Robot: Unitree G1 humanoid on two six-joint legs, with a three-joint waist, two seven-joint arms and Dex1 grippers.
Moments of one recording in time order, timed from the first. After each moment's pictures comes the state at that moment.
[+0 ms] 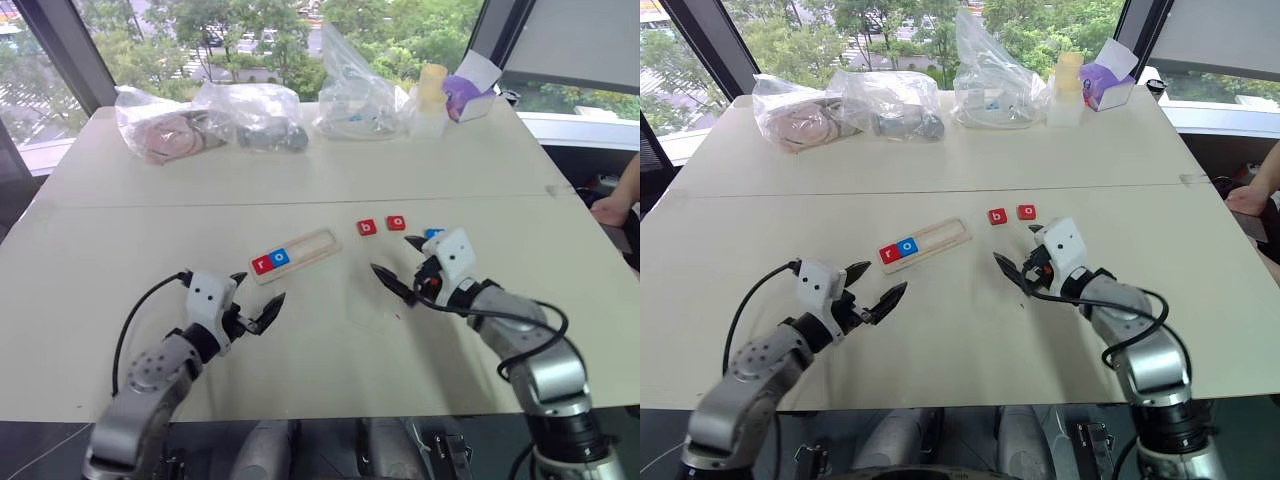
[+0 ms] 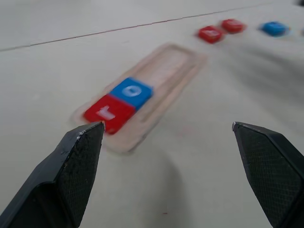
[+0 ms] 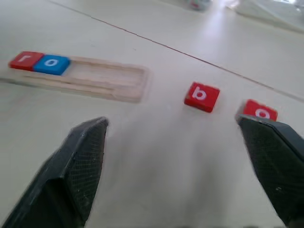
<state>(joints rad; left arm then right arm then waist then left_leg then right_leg) 0.08 0.48 0.04 -0.55 -0.43 0.55 -0.52 -0.20 -0.57 -0.01 -0.39 0.31 0.56 0.62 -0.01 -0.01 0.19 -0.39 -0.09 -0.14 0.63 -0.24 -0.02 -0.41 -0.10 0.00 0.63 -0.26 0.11</state>
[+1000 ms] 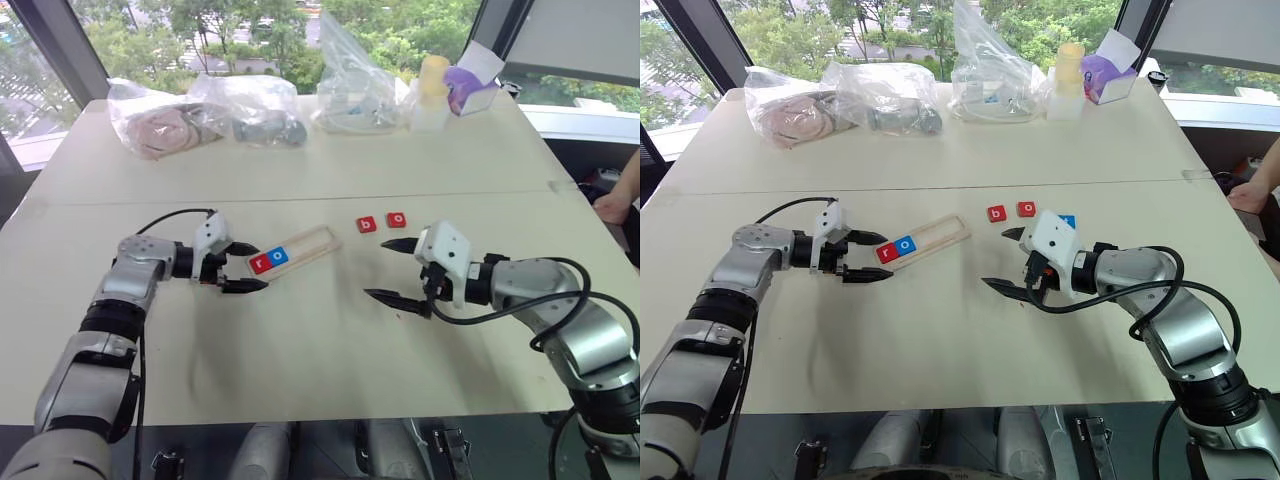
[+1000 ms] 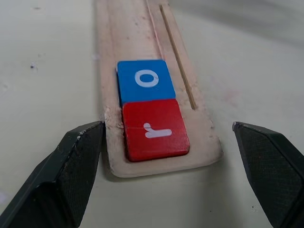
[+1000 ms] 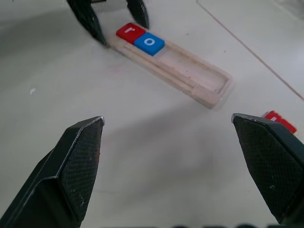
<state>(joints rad) -0.70 0.62 -0.15 0.69 -0.19 0.03 -1.35 -0.30 -0.77 0.07 -0.48 0.37 0.63 0.84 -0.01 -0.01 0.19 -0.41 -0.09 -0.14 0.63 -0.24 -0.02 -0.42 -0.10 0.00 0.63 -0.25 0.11</state>
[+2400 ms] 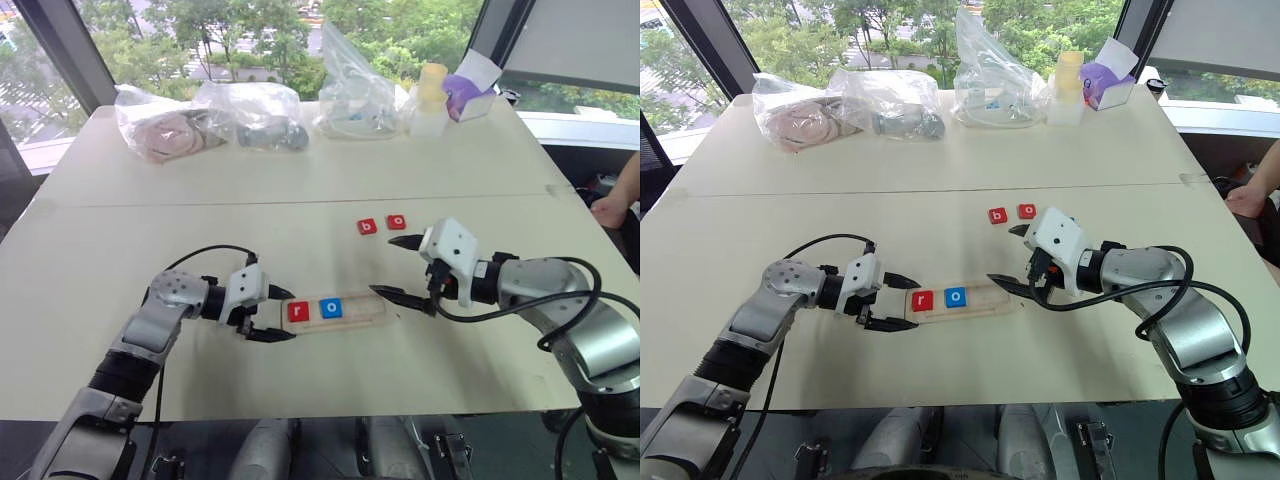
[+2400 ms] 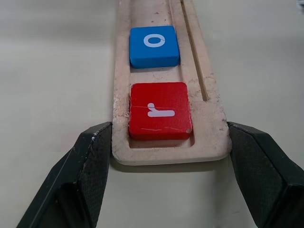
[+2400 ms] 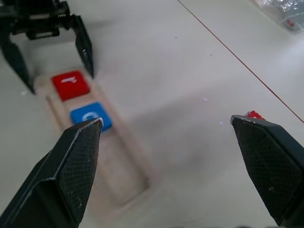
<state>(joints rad) -0.38 0.60 -0.23 0.13 -0.17 0.08 -1.35 -0.31 -0.79 0.04 -0.51 0.38 0.67 0.81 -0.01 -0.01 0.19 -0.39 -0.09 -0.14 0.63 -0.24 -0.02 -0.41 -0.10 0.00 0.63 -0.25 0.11</state>
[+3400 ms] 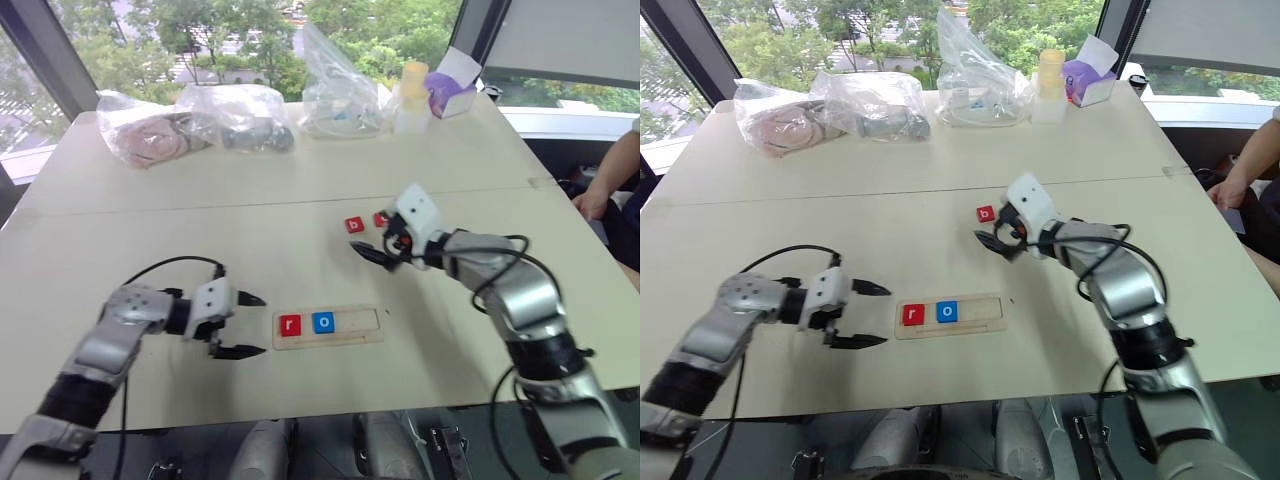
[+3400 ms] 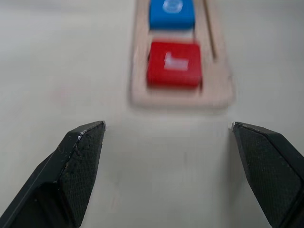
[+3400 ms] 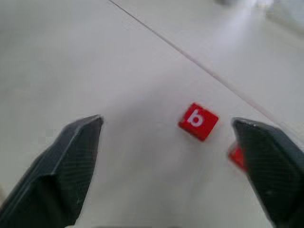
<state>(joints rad) -0.21 0.80 -0.13 0.07 -0.23 0.03 -1.30 -0.59 -0.46 0.17 -0.14 0.20 0.81 0.51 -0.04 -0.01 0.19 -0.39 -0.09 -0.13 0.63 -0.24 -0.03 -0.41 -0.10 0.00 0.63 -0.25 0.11</state>
